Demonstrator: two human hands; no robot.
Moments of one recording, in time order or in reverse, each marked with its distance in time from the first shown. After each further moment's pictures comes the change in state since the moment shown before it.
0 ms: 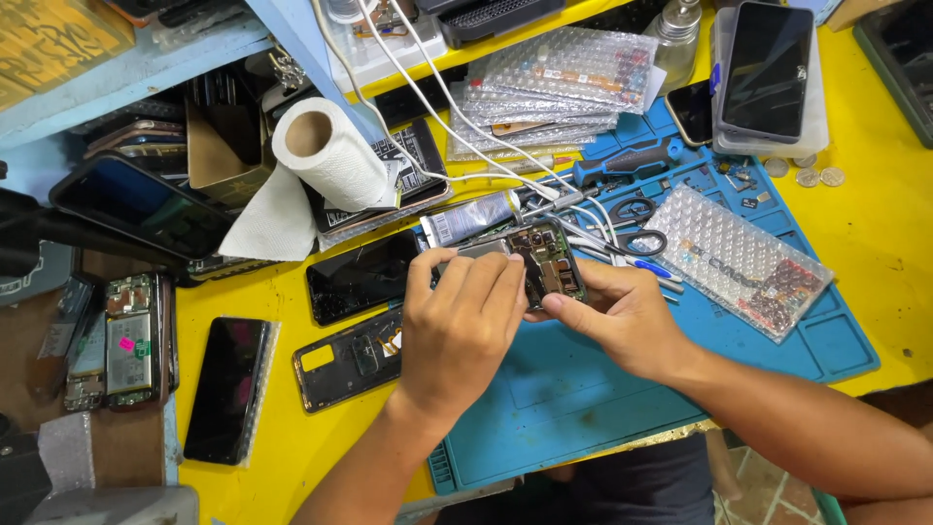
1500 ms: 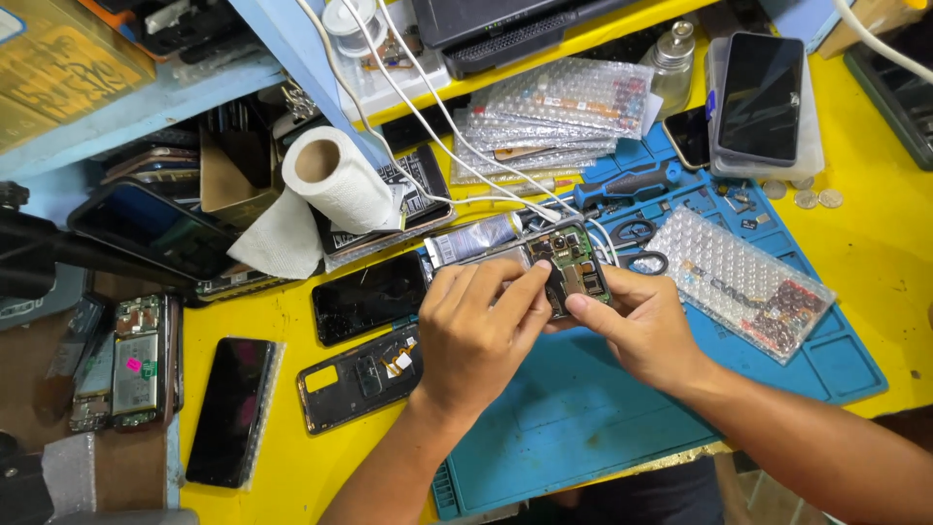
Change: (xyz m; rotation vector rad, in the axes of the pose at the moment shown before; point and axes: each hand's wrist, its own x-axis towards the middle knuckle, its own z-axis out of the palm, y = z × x) left_hand 0.020 0.003 0.010 -0.098 0.157 -0.081; right_hand 0.004 0.007 -0.011 0.138 0.109 0.036
